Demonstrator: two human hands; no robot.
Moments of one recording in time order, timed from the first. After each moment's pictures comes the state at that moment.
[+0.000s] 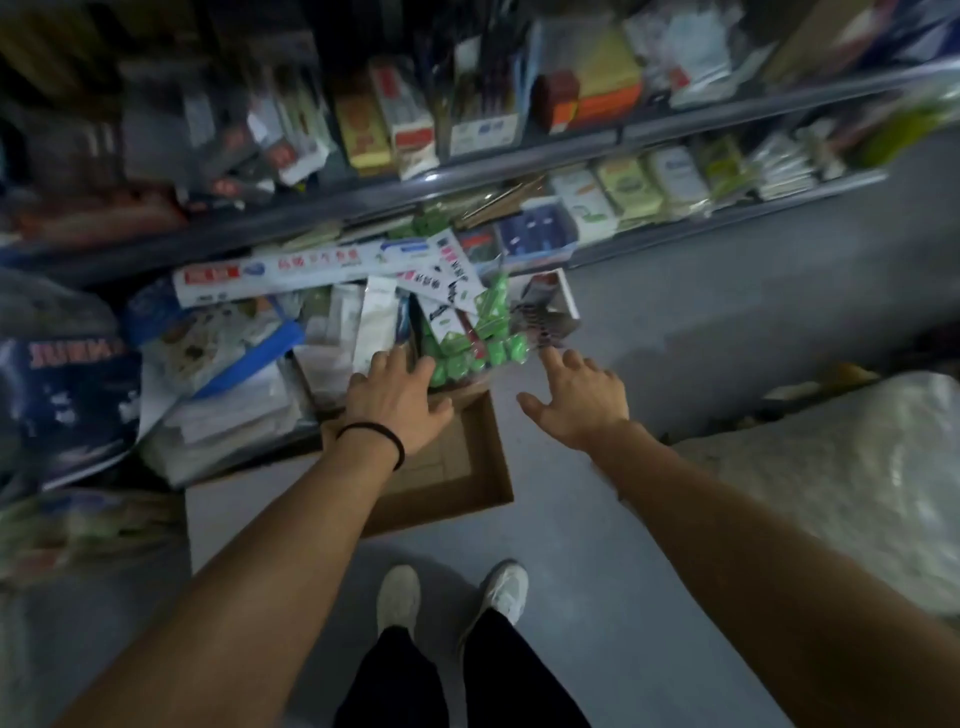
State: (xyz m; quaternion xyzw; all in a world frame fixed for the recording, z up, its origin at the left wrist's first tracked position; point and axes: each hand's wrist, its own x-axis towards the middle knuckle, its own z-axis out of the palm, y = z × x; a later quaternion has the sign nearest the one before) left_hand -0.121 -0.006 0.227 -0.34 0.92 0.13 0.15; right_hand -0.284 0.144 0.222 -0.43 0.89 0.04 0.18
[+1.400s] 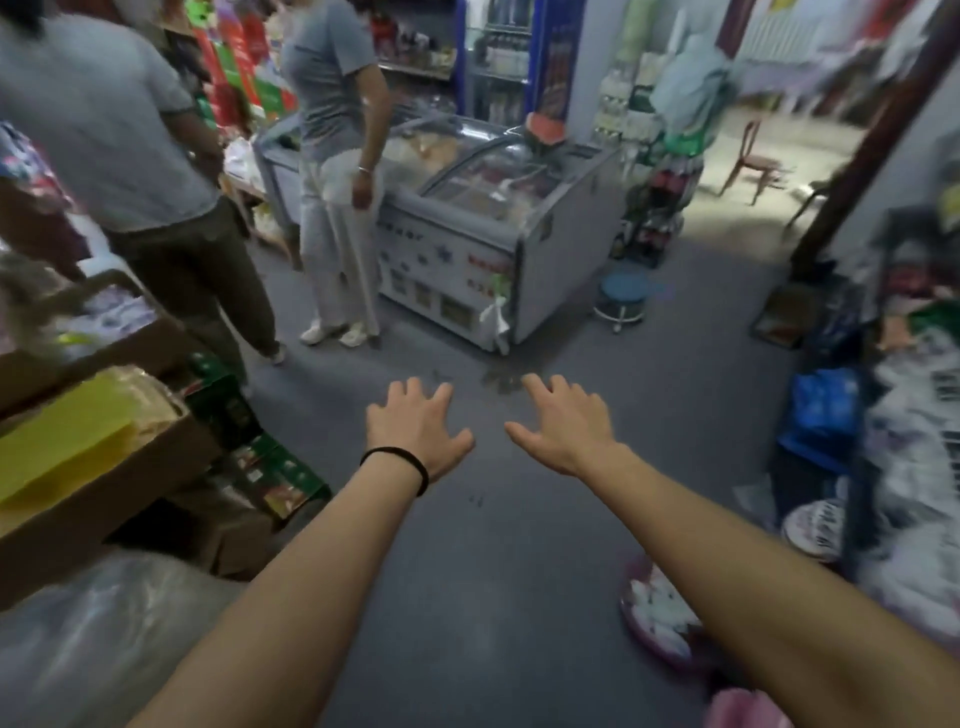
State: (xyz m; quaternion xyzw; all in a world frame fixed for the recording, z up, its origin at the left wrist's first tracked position) left_hand -0.102 0.782 0.522 0.64 0.77 -0.01 0.02; right_hand 0.076 0.846 0.505 0.53 0.84 -0.02 -0.03
